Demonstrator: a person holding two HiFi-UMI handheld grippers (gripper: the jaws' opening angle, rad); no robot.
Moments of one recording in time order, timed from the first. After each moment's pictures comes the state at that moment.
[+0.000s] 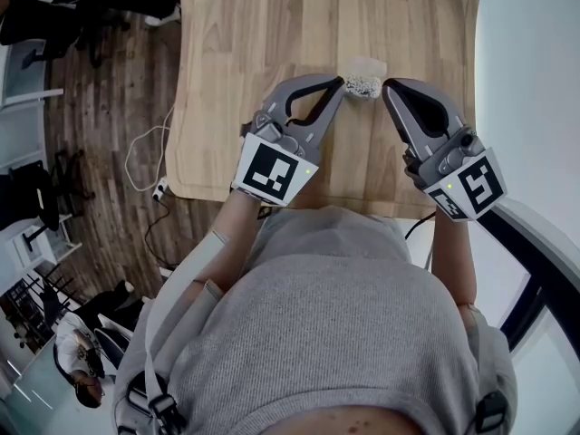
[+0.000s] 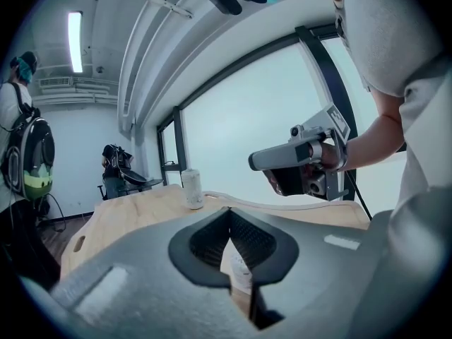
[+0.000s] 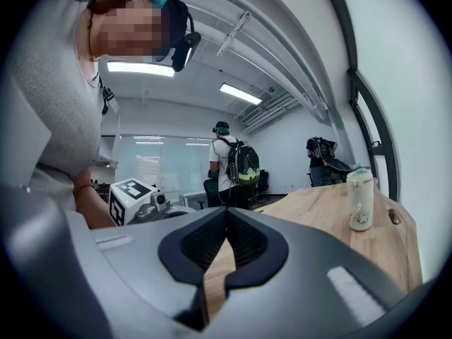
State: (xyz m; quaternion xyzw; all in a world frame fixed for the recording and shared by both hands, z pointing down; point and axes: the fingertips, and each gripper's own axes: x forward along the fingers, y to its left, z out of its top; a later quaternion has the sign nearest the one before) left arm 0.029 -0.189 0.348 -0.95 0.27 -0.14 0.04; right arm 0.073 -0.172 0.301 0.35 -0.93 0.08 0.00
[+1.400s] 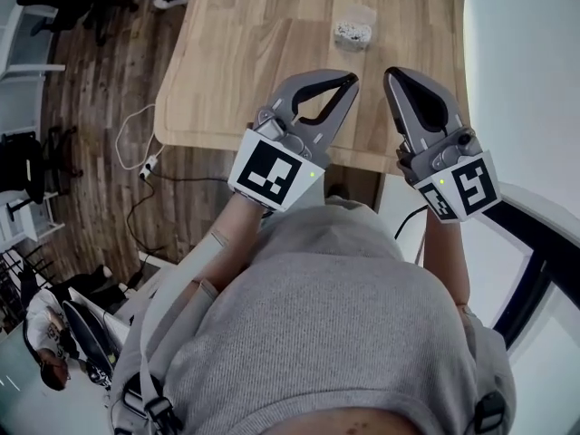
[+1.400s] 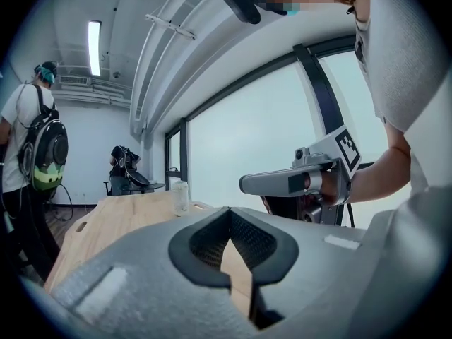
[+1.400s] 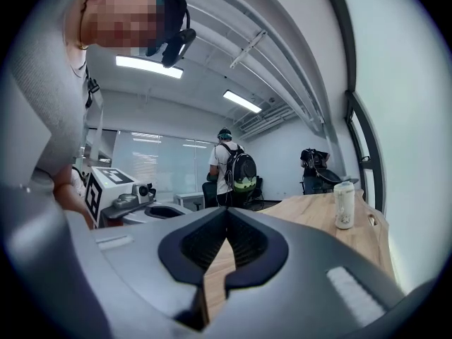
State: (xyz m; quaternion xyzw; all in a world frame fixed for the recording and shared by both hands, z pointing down) left arm 0.045 -0.066 0.300 -0.95 0.30 -0.08 0.01; right arm 0.079 -0.065 0.277 0.39 -0.92 0.05 0.00
